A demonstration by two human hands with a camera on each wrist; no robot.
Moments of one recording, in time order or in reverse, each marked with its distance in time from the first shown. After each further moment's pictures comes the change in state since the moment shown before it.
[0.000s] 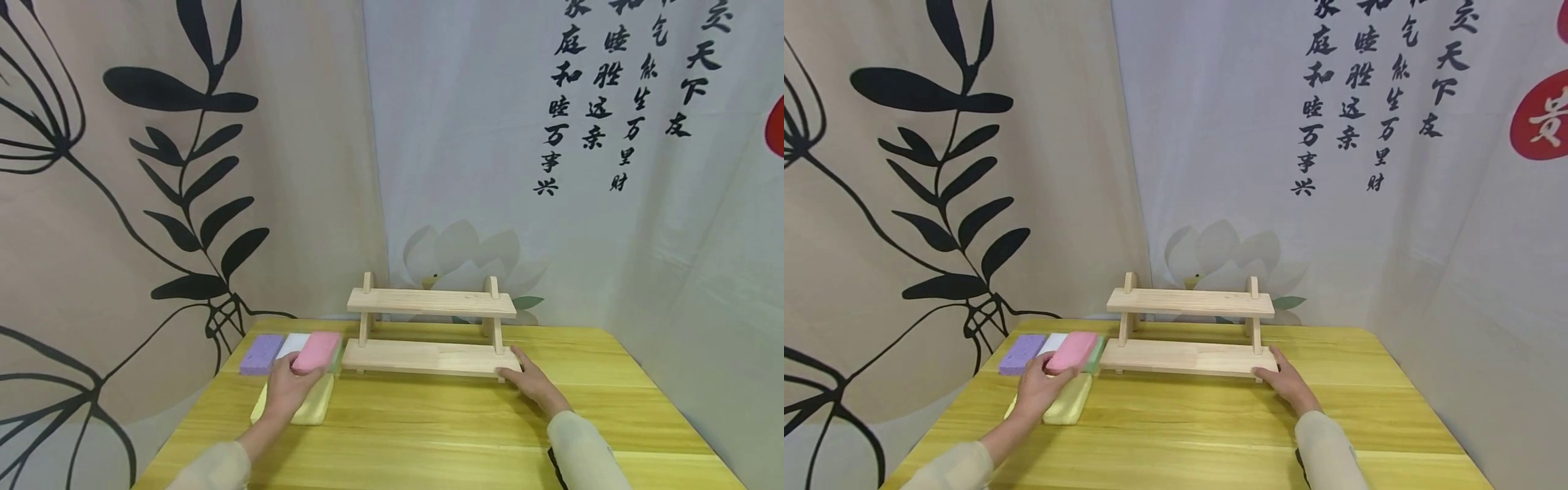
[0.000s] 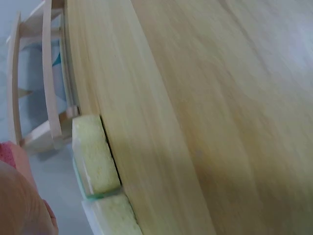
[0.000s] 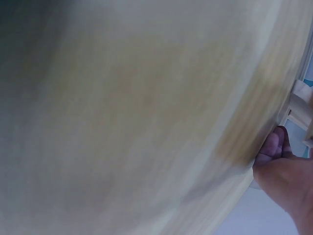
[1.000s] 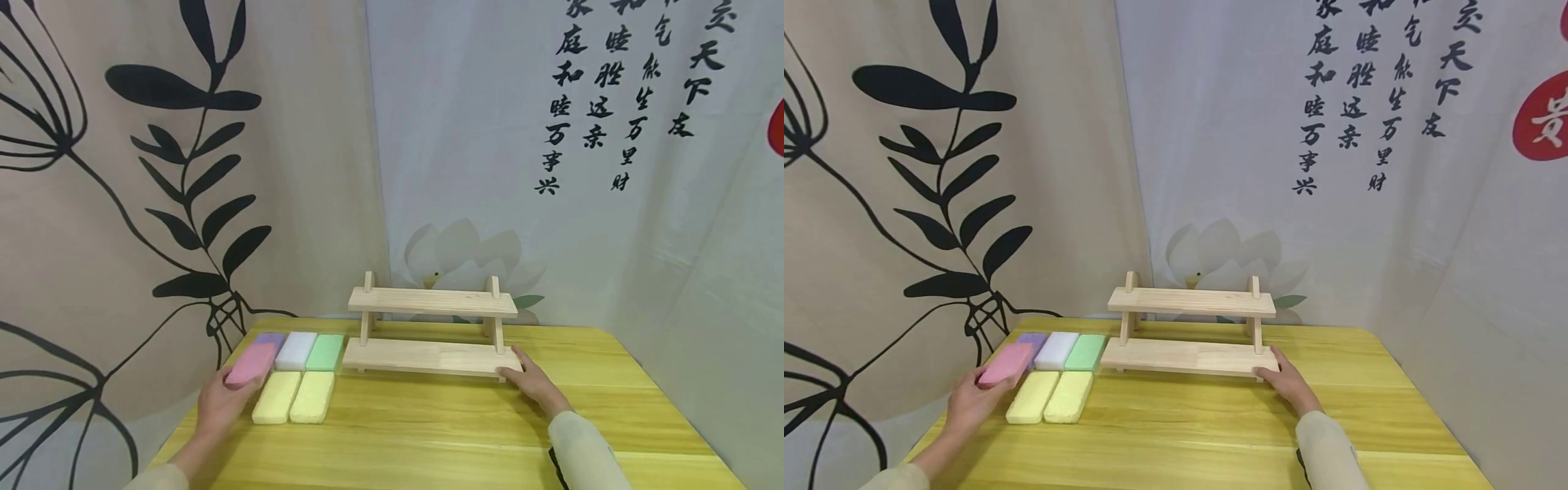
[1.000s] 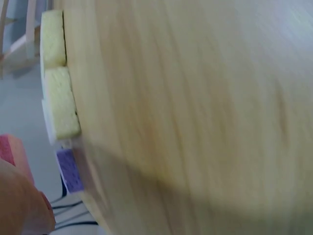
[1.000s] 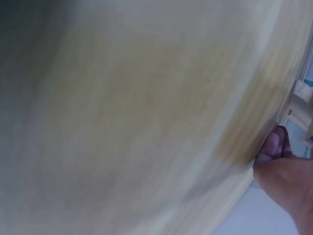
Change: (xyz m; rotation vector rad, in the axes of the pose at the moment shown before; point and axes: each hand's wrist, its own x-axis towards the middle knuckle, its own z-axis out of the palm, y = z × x) left_hand 0.003 -0.069 -0.089 0.100 0.028 -0.130; right_hand -0.004 0.001 0.001 0.003 -0.004 -0.011
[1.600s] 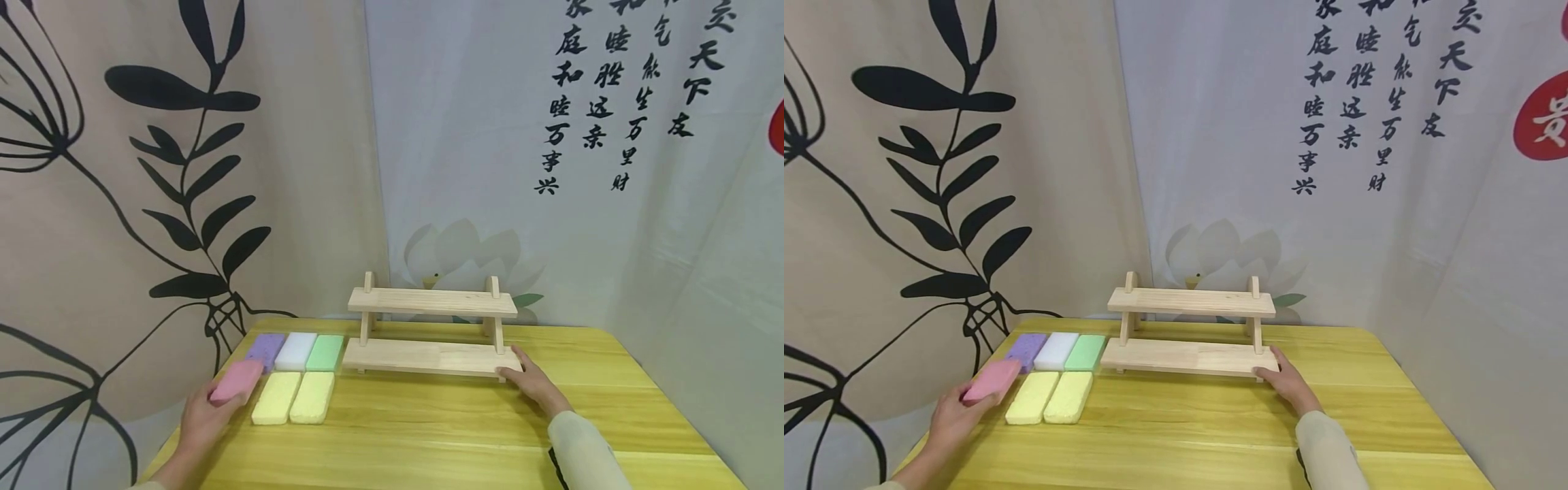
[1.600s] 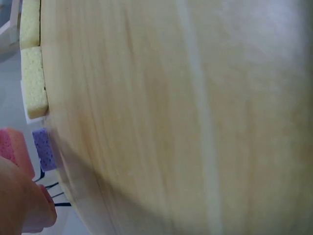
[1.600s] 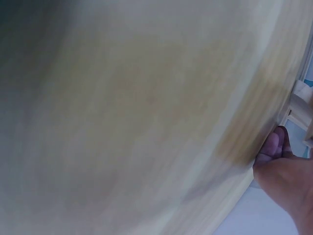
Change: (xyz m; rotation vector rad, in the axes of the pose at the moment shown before) left_hand -0.003 -0.033 -0.013 0.057 0.022 -0.011; right_hand 0.004 0.003 0.000 0.010 0.002 0.007
